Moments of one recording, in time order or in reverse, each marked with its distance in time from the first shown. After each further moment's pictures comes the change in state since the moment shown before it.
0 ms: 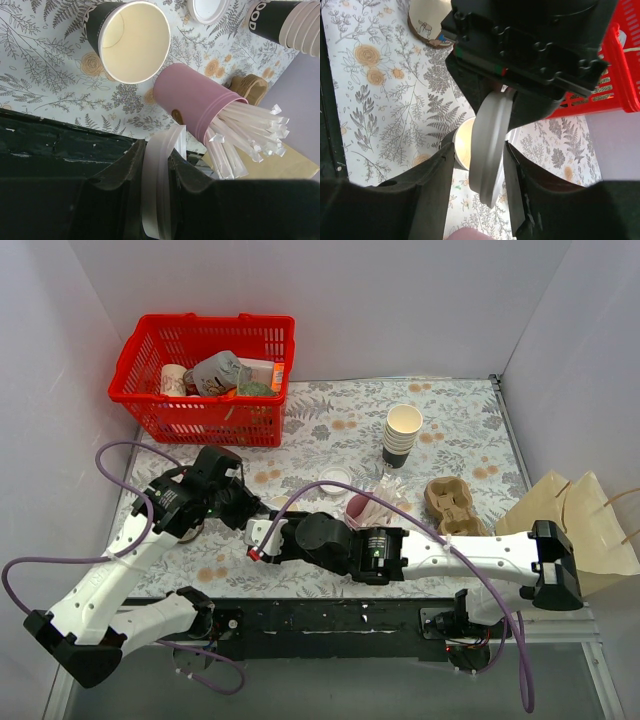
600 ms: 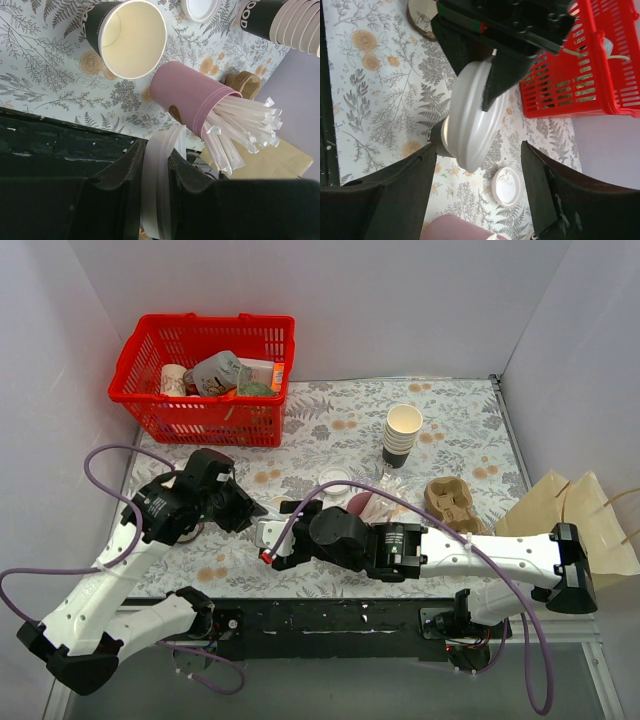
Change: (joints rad) left arm 0.000 -0.048 0.005 -0.014 -0.005 0.006; right arm -0.020 -0.084 0.005 -0.099 -0.026 -0.086
